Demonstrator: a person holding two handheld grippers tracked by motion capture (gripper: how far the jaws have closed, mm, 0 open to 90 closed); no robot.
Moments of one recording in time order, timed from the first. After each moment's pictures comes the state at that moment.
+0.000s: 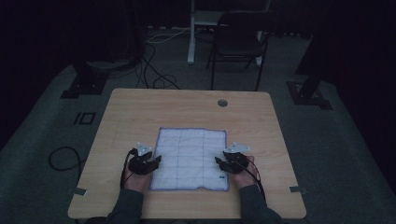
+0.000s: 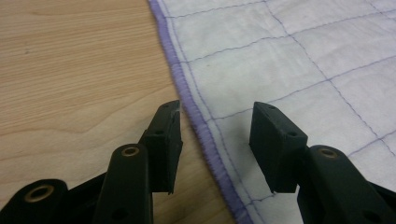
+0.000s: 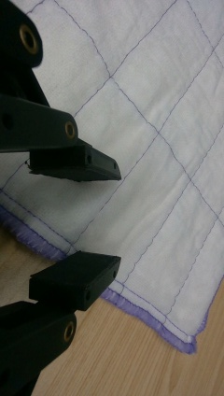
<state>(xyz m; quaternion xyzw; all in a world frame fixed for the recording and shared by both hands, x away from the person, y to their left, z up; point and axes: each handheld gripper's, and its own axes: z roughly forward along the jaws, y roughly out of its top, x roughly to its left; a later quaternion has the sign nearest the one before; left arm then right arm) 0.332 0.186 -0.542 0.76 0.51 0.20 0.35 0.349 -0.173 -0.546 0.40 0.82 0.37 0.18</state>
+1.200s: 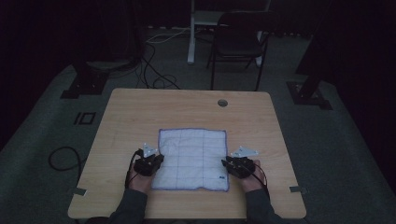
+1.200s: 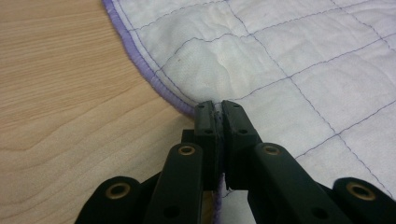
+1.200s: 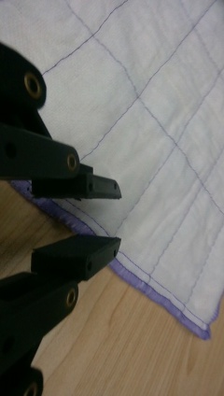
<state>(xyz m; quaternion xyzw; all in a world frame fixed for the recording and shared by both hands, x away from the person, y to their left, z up) 0.331 0.171 -0.543 0.78 0.48 0.18 0.36 0.330 -0.192 -0.539 0.40 0.82 0.37 0.17</state>
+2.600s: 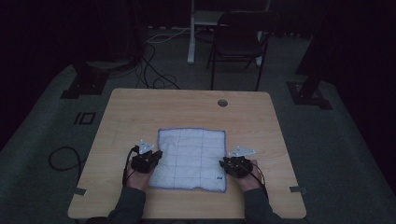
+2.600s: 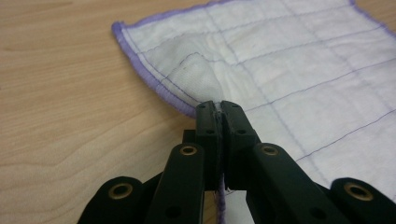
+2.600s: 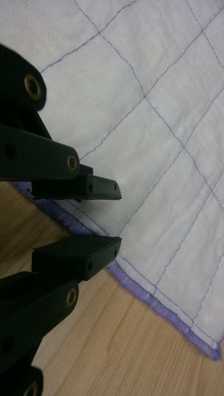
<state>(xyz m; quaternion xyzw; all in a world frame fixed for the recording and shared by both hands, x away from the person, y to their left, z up) 0.330 0.176 -0.520 0.76 0.48 0.18 0.39 0.334 -0.186 -0.544 0.40 0.82 0.38 0.15</state>
